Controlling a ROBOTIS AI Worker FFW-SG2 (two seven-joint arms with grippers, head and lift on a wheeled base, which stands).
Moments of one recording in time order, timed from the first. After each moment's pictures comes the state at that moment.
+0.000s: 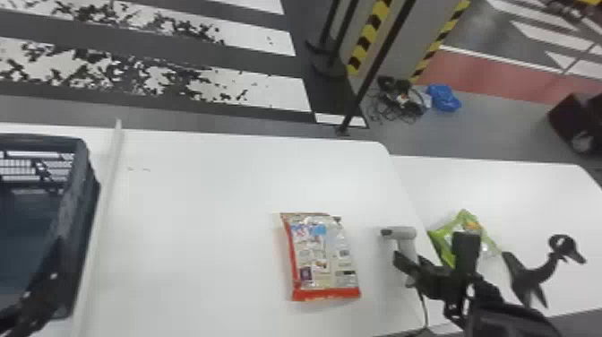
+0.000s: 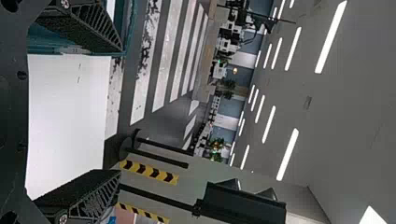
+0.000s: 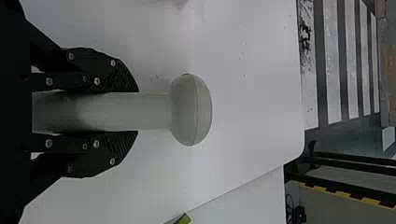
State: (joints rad) left arm 0.86 0.18 -0.01 -2.18 0.34 -0.19 -0.20; right arm 0.22 -0.27 -0.53 -1.33 0.00 0.39 0.55
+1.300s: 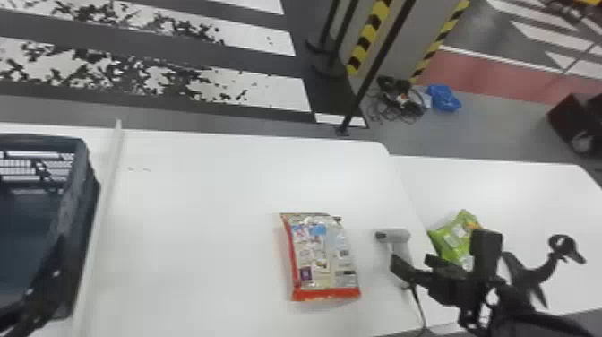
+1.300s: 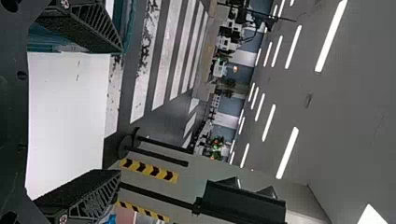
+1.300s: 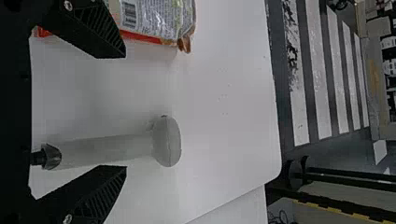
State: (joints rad) left arm 0.85 0.18 -0.01 -2.18 0.34 -0.18 -0.21; right arm 0.43 -0.22 -0.56 -1.81 -0.12 0.67 0.58
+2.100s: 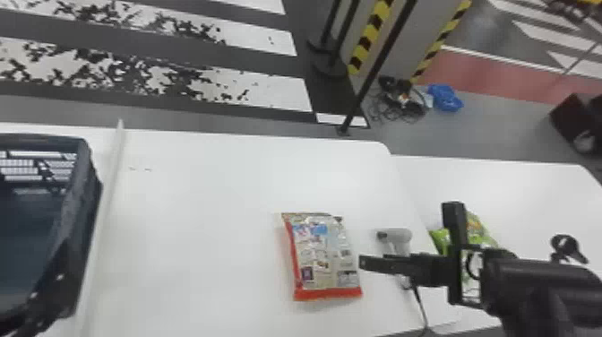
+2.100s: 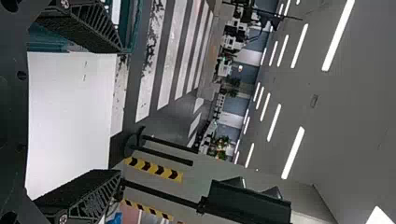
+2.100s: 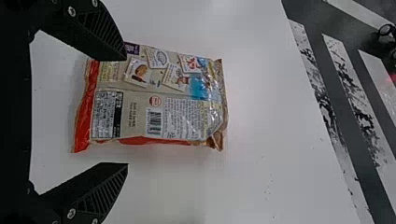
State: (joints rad) left arm 0.86 0.18 -0.01 -2.19 0.34 -0.16 -0.22; right arm 0.25 -0.32 -0.44 -1.81 -0.01 1.14 0.97
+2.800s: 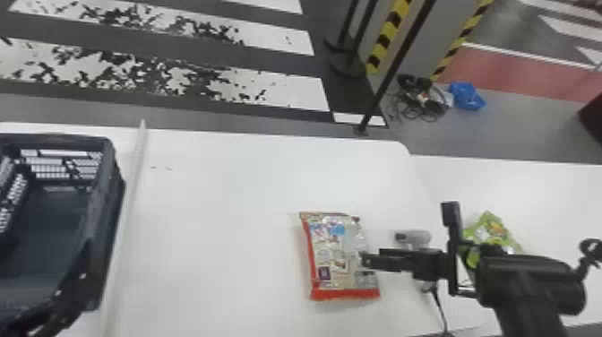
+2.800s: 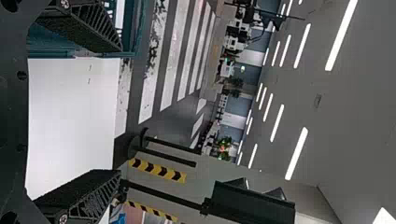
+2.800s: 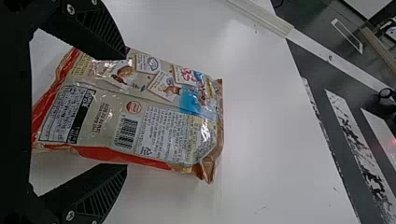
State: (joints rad) left arm 0.87 0.18 0.01 -2.19 0.34 -0.16 -0.22; right arm 0.07 -0.38 -0.34 -1.36 0.02 0.79 1.18
